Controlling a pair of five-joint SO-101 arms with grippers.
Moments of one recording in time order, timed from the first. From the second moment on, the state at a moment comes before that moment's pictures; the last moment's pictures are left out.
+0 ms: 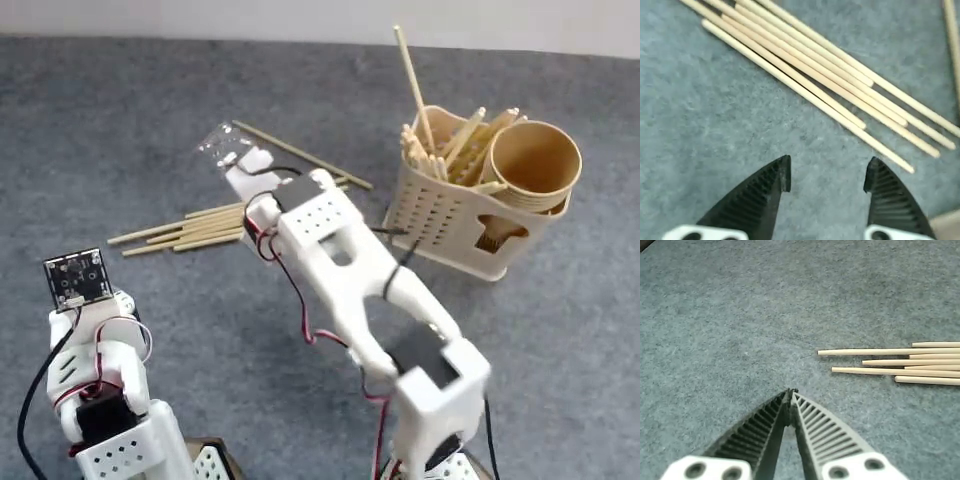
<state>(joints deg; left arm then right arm) -31.7 -104.0 91.8 52.9 -4.5 -40.0 16.4 -4.4 64.0 19.6</state>
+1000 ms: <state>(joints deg) -31.7 -104.0 91.8 52.9 -4.5 -40.5 44.0 -30.1 72.5 26.1</state>
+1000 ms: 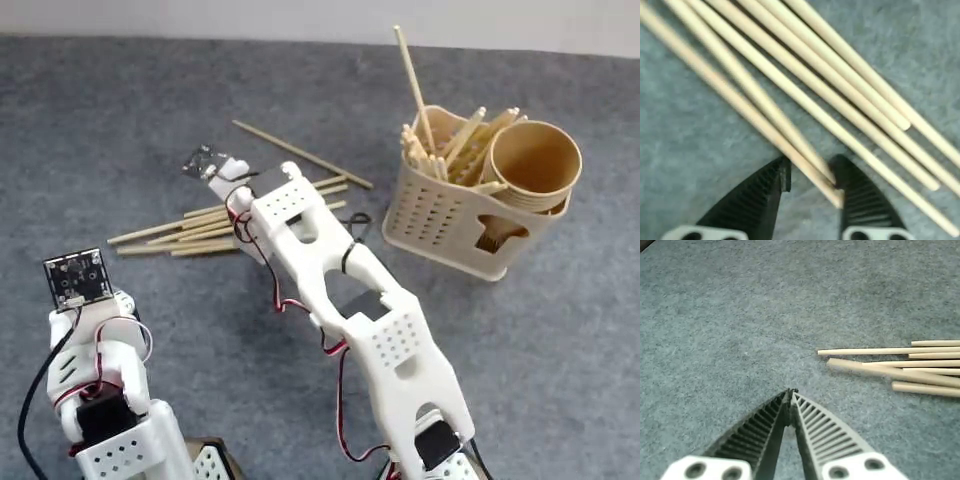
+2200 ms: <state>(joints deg) -31.7 -104.0 92.4 51.8 -6.5 -41.6 26.1 -32.3 100.1 33.9</state>
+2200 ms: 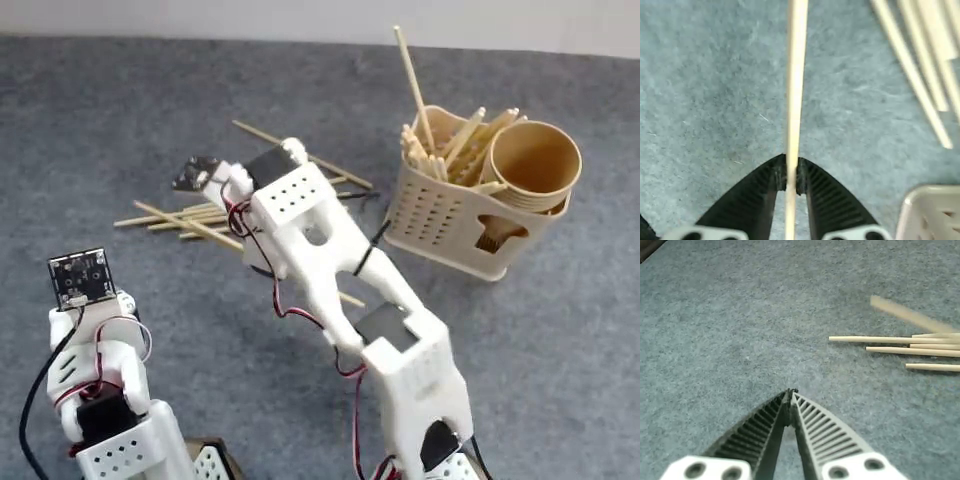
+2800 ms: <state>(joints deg) -30.3 -104.0 92.4 51.8 -6.5 -41.1 -18.1 -11.0 91.4 26.2</state>
